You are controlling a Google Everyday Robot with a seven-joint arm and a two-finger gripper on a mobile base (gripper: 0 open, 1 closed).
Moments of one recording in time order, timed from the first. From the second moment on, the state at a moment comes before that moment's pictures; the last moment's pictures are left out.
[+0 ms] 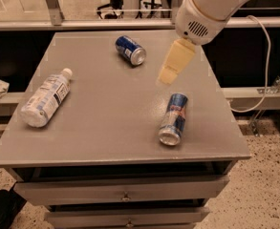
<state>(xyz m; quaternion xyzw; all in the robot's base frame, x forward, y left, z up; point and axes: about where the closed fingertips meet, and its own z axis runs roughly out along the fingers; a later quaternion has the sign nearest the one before) 0.546 -0.096 0.969 -0.55 0.80 0.02 0.25</state>
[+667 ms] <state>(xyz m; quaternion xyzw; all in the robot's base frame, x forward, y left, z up) 0.593 -0.078 0.969 -0.50 0.81 0.06 0.30</state>
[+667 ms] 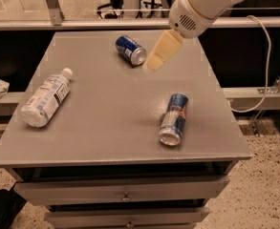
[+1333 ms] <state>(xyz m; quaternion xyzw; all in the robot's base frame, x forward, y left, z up) 0.673 -0.058 0.968 -0.42 0.82 0.13 0.37</state>
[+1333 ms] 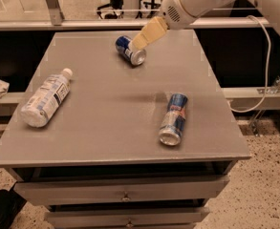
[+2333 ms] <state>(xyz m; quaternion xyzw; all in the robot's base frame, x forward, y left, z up) 0.767 -0.015 0.929 -0.32 0.86 0.15 0.36</state>
